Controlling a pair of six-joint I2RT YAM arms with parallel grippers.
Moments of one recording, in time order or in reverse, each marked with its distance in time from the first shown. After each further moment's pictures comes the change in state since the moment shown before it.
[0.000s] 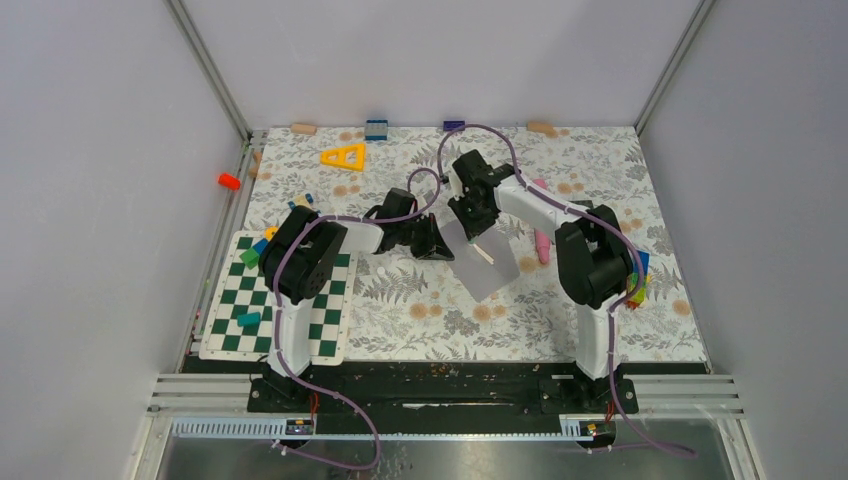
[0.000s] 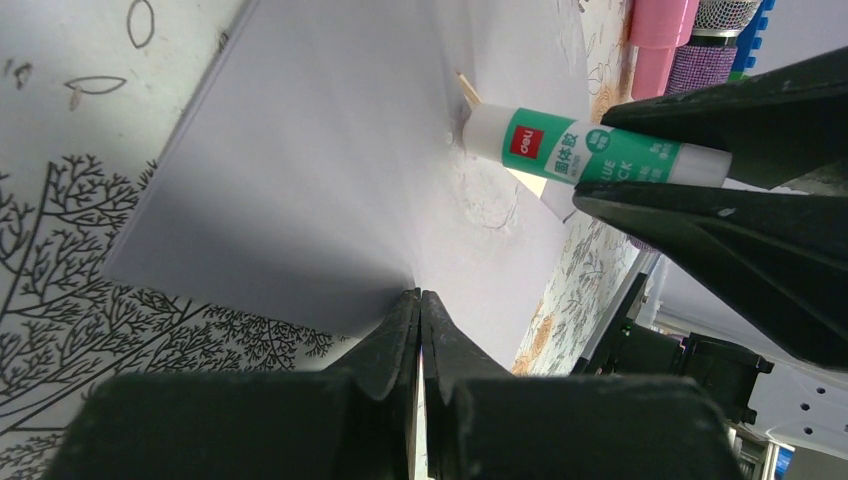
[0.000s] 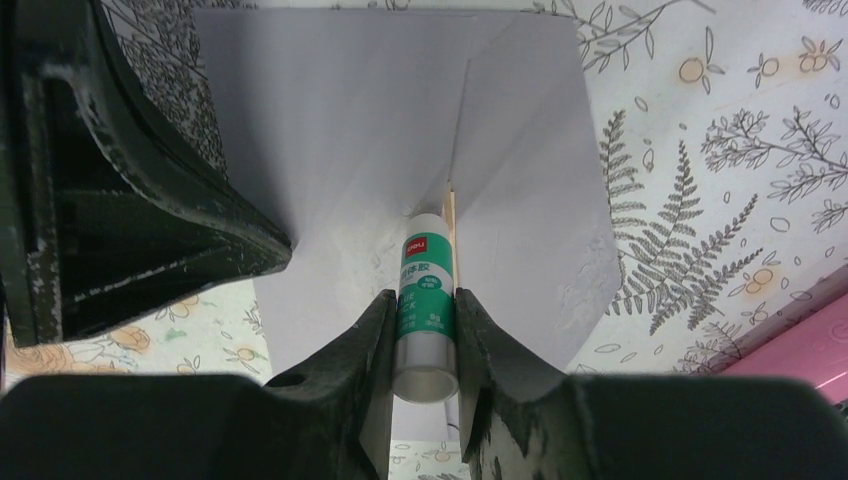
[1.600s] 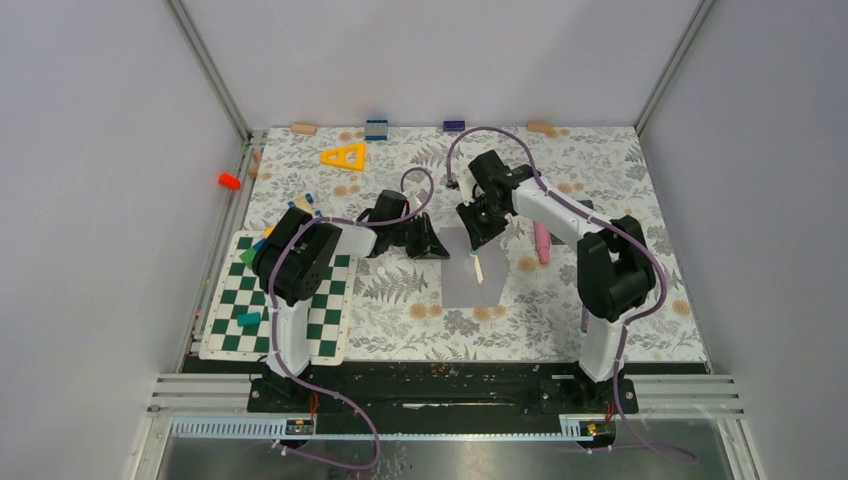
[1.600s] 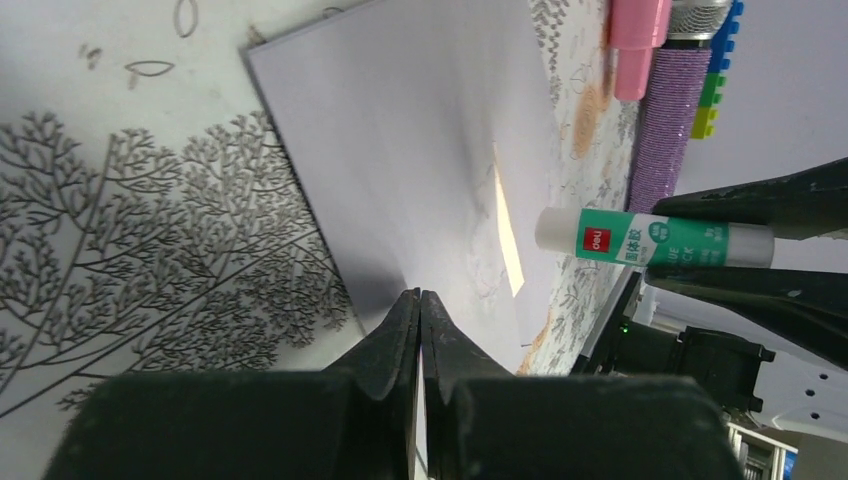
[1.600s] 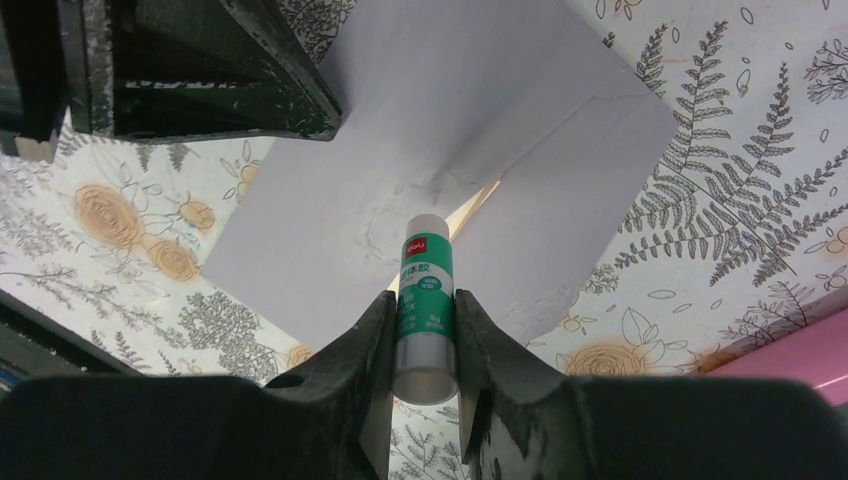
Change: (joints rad) left arm 0.031 -0.039 -0.072 0.101 0.027 -0.002; right arm -0.042 -0.148 -0.098 -0.064 -0.186 -0.066
